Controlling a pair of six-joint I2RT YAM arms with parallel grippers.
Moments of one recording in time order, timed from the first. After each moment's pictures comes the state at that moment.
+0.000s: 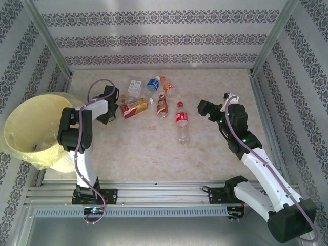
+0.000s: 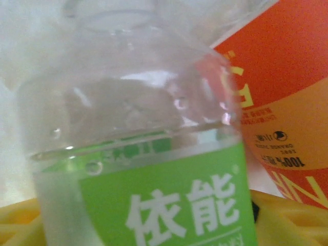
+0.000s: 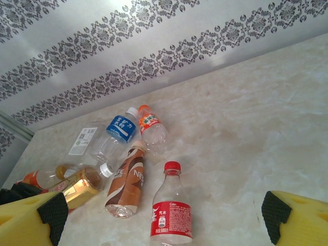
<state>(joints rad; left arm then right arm) -0.07 1.96 1.25 -0.47 -0.34 -1.19 0.30 0.89 0.72 -0.15 0.04 0.52</state>
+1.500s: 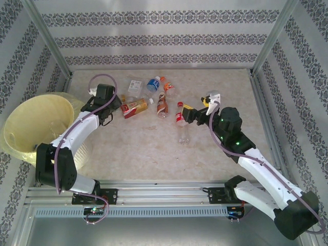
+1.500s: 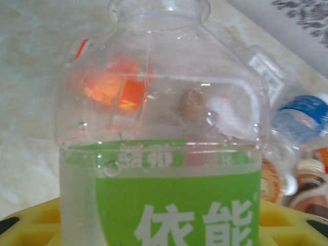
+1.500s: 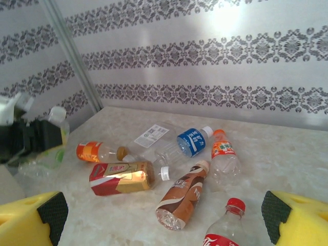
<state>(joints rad) -0.18 1.44 1.08 -0.42 -0.22 -0.72 0.48 0.91 0.68 0.11 -0.12 0.22</state>
